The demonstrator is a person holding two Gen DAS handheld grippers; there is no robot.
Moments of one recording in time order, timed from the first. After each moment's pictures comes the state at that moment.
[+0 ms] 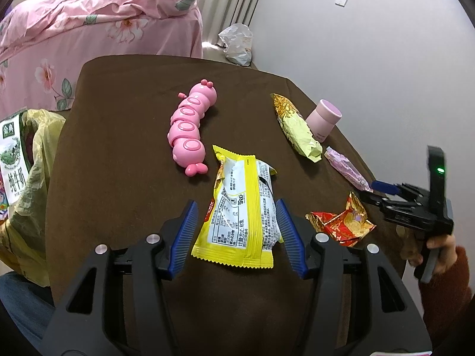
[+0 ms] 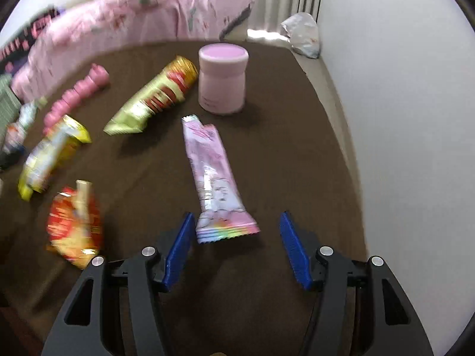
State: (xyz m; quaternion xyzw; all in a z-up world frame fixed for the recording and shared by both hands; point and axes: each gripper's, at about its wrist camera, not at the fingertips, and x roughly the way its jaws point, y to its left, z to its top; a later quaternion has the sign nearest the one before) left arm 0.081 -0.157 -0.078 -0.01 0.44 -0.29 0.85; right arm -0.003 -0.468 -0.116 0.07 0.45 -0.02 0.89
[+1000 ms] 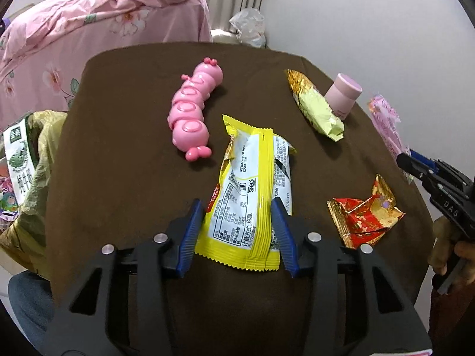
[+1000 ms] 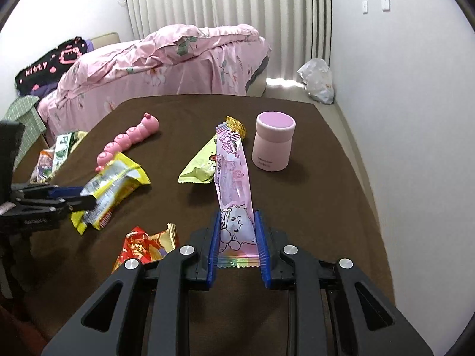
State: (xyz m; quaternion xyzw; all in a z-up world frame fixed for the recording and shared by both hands) left arm 0.076 -0.177 -0.092 0.05 0.45 -0.25 0.85; right arm -0.010 -0.422 -0.085 0.04 0.37 -0.01 0.93
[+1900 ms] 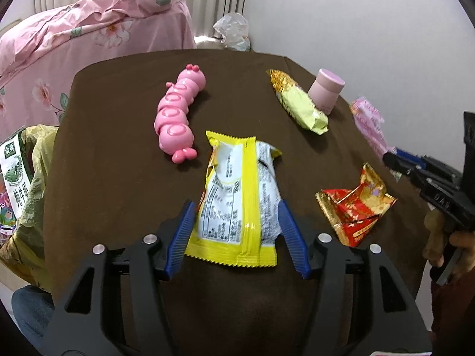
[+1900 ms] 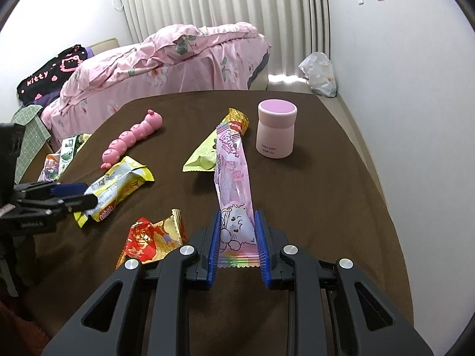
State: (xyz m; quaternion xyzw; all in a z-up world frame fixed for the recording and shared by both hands) left arm 0.070 -0.183 -0.094 0.08 0.44 -0.28 0.85; right arm -0.017 -0.424 -0.096 0.07 0.37 0.00 0.93
